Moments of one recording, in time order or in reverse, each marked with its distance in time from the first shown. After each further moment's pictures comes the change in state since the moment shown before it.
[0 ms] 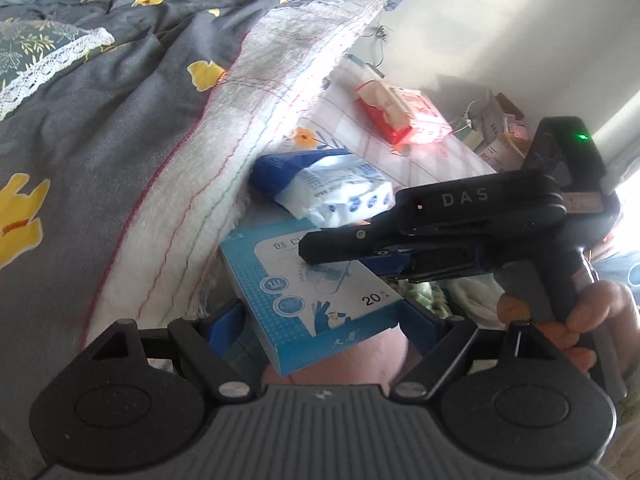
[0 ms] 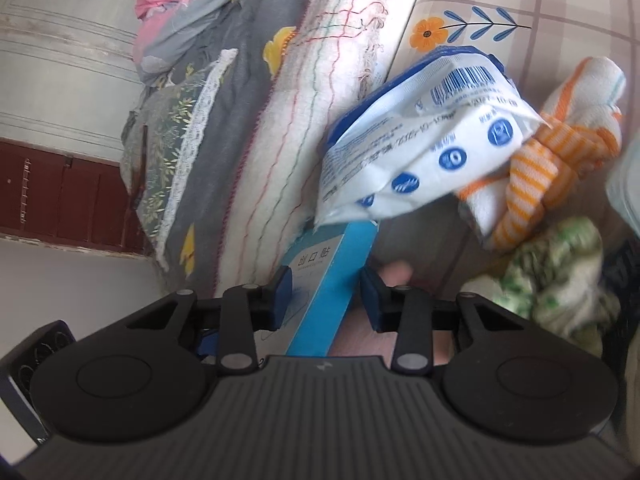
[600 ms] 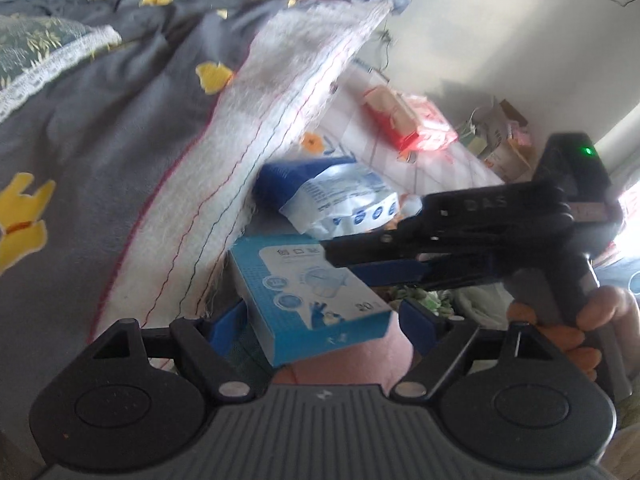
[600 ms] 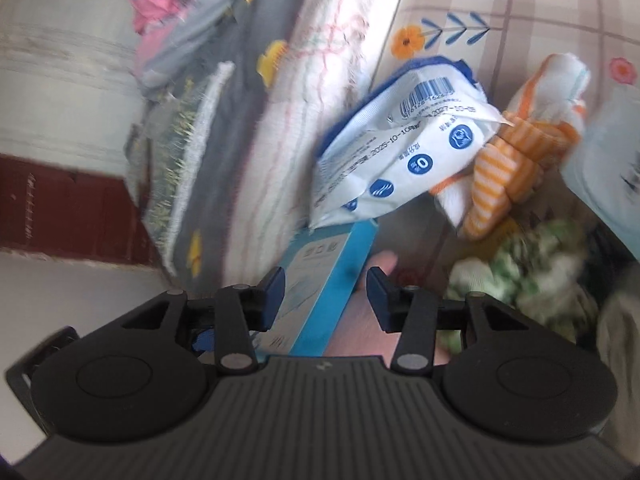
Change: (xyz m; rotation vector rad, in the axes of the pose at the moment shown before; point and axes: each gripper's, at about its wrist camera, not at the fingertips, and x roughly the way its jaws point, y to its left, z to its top) left arm 0.012 0.011 0.011 -0.027 0.005 0.004; right arm 0.000 -0.014 0.011 0.039 0.018 -0.033
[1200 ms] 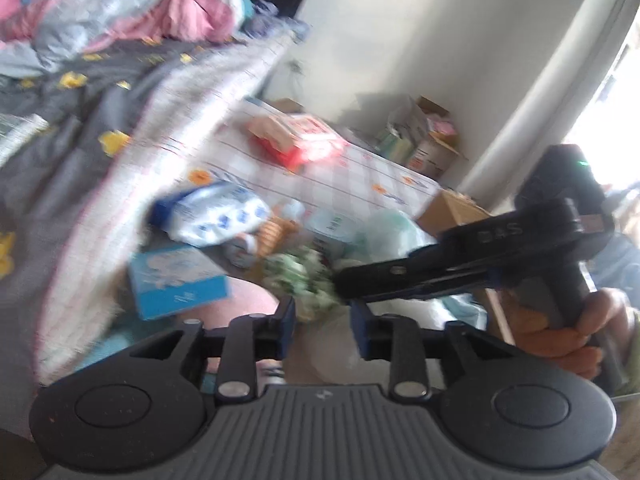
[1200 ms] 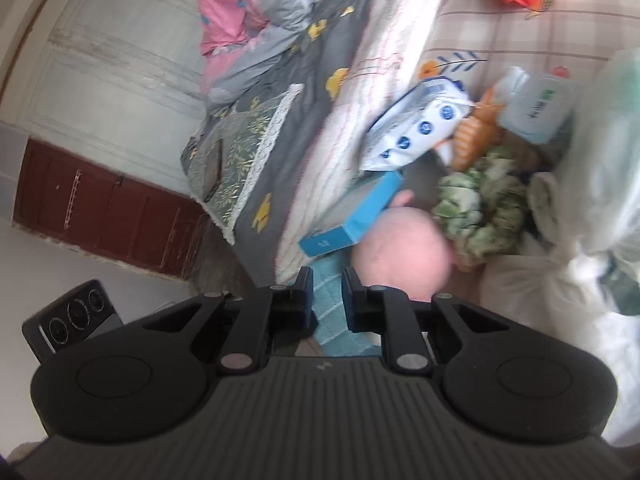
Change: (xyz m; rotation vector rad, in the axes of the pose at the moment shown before) left arm -0.061 -0.086 -0.057 0.232 -0.150 -0.087; right arm -0.129 -0.005 -0.114 -0.091 -0.180 0.142
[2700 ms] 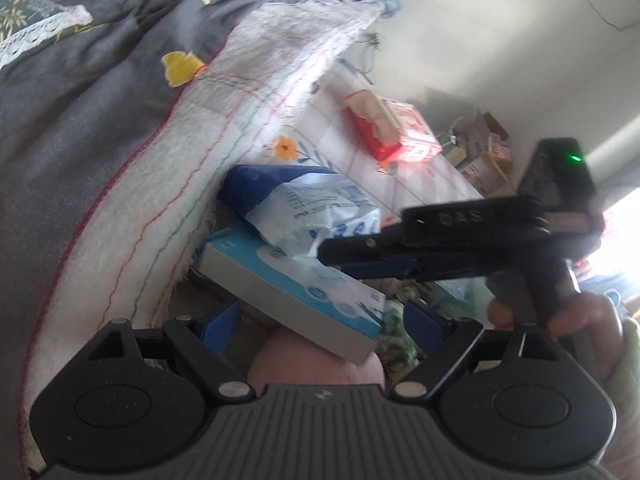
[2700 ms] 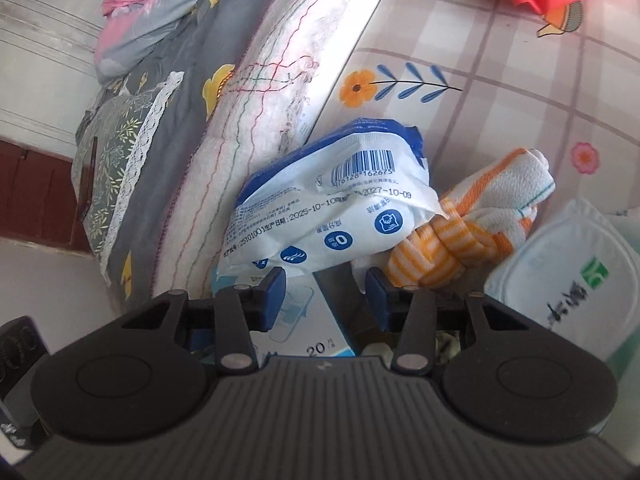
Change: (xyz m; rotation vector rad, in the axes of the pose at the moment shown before) left arm 0.090 0.105 0.037 -0.304 0.128 0.002; right arm 0.144 -0.037 0.121 -0.014 0.175 -0.269
